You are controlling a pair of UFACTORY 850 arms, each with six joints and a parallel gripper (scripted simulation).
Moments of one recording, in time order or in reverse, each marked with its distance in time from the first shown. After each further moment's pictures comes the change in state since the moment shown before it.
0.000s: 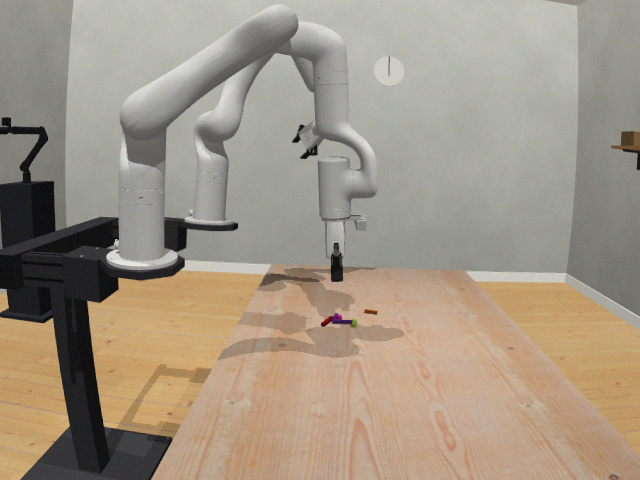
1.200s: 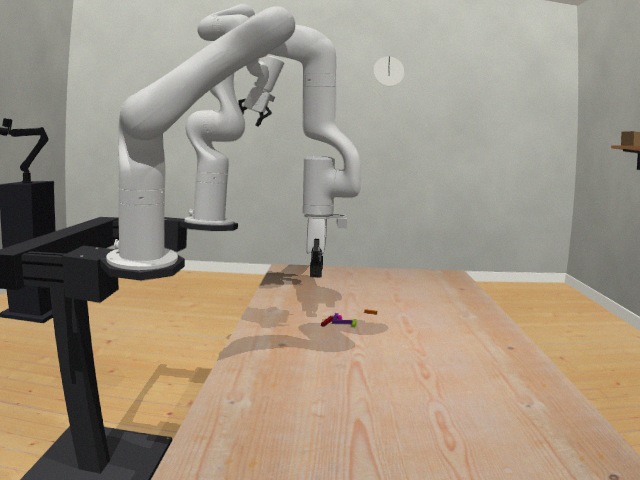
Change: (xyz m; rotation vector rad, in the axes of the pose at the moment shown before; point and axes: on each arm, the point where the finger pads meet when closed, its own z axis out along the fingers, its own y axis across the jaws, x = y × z) left arm -0.174 -0.195 0.047 -0.563 -0.444 -0.441; right arm -0.057 -0.031 0.000 -0.075 -0.058 0.015
